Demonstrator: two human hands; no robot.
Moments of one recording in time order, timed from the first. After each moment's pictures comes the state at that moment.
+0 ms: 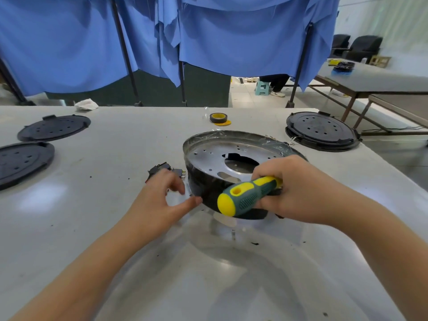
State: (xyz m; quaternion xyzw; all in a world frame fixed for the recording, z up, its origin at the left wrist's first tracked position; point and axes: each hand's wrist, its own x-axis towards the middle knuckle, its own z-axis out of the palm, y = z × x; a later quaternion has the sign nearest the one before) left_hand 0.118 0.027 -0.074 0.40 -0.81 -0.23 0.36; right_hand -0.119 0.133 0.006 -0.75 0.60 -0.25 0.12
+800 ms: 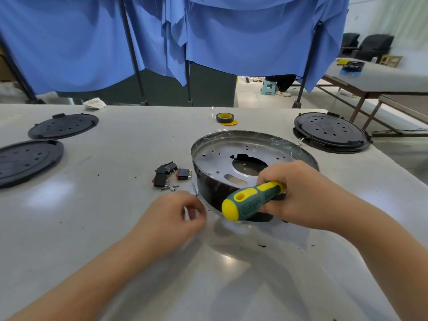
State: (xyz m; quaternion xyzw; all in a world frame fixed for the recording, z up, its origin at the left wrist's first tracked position) left_hand 0.116 0.046 -0.076 0.41 -0.84 -0.22 0.26; right_hand -0.118 0.126 -0.003 -0.76 0.60 -0.24 0.10
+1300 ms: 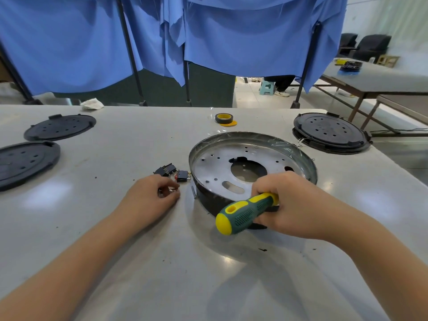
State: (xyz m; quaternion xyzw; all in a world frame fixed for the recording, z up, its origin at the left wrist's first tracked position) left_hand 0.138 -0.018 -0.083 0.50 -0.81 -0.18 0.24; right_hand -0.115 0.122 -0.019 -0.76 0.60 -0.21 0.11
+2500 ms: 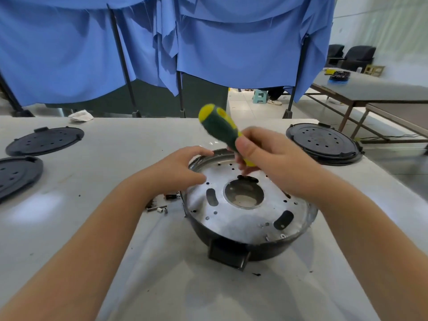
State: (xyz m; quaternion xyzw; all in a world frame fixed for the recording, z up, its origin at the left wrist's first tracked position) left_hand 0.063 -0.043 -0.006 0.38 -0.85 -0.32 0.17; right_hand -0.111 0.079 0.035 -0.67 0.54 -0.42 0.28
